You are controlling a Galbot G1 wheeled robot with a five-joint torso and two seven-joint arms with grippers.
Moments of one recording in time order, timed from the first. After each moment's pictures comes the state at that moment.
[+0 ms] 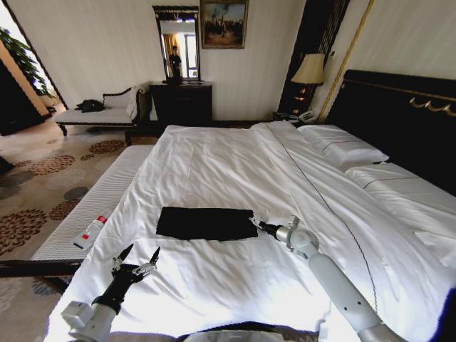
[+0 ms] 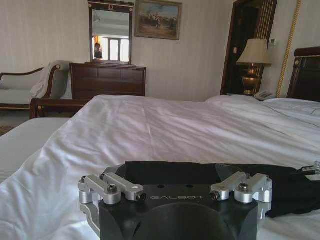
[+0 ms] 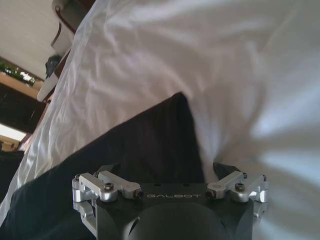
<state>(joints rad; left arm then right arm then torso) 2.11 -1.09 -0.81 -2.37 -0.56 -0.06 0.01 -0.94 1.03 0.22 1.54 1.43 -0.60 0.17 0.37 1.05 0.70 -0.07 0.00</state>
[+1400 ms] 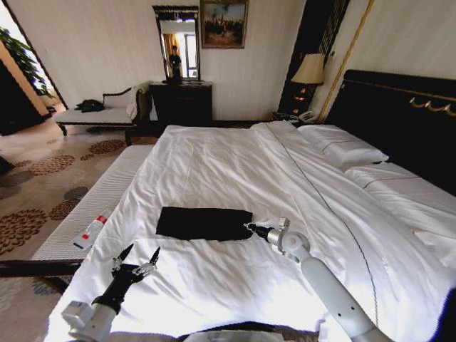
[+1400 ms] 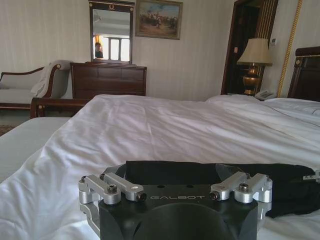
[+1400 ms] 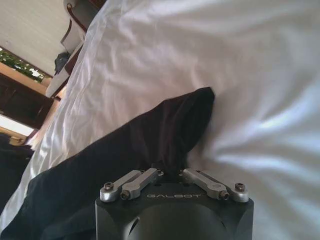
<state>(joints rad) 2.11 -1.09 -0.81 -2.37 -0.56 -0.06 0.01 -0.97 1.04 0.22 1.63 1.41 -0.57 0.21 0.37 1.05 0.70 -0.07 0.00</state>
